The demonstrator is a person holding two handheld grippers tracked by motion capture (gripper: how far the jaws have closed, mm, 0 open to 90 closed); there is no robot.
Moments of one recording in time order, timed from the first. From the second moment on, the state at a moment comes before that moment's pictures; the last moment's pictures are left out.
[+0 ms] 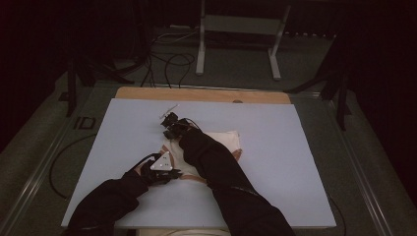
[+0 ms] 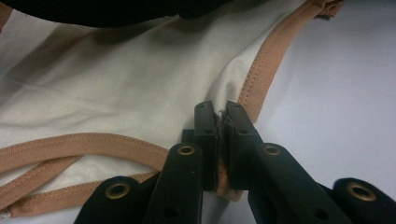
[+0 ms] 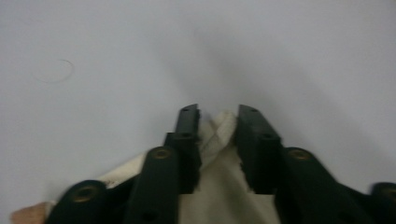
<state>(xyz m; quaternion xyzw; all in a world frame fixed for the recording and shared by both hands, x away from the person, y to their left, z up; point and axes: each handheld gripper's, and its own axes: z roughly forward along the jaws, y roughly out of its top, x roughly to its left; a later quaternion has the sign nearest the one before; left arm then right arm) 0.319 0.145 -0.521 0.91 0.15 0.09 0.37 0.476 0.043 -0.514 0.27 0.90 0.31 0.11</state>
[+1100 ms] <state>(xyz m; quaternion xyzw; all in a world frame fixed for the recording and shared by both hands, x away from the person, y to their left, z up) 0.312 0.138 -0.508 0.90 0.14 0.10 0.39 0.466 0.007 -0.467 0.27 0.88 0.37 0.12</state>
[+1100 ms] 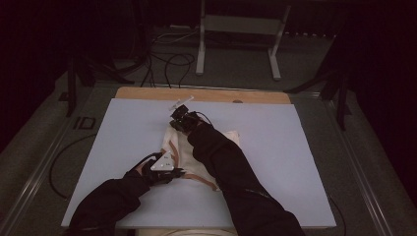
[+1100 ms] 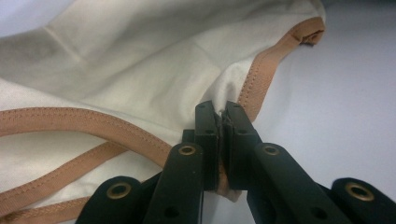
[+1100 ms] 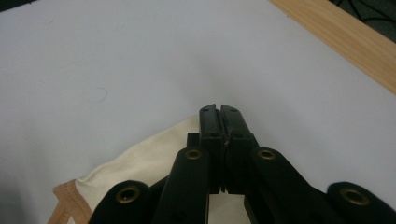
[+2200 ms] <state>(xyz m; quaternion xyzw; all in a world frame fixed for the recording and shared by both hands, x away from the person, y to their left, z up) 0.306 0.115 -0.478 0.92 0.08 0.13 0.37 0.444 -0.058 -0.426 0.28 0.86 0.40 0.15</state>
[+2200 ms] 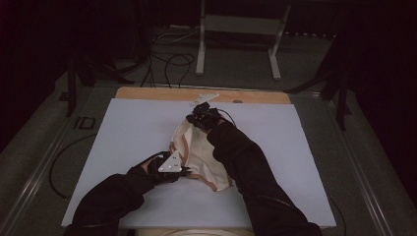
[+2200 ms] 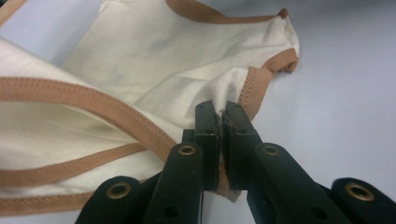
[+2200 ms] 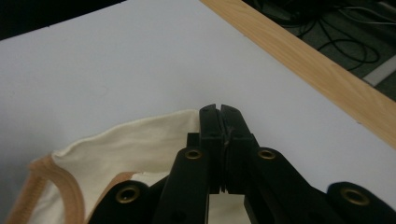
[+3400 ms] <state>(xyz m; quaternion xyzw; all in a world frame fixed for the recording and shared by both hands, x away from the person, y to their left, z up) 0.306 0.068 -0.453 0.93 0.01 0.13 0.35 0.419 -0.158 -0.420 0.33 0.82 0.43 0.17</state>
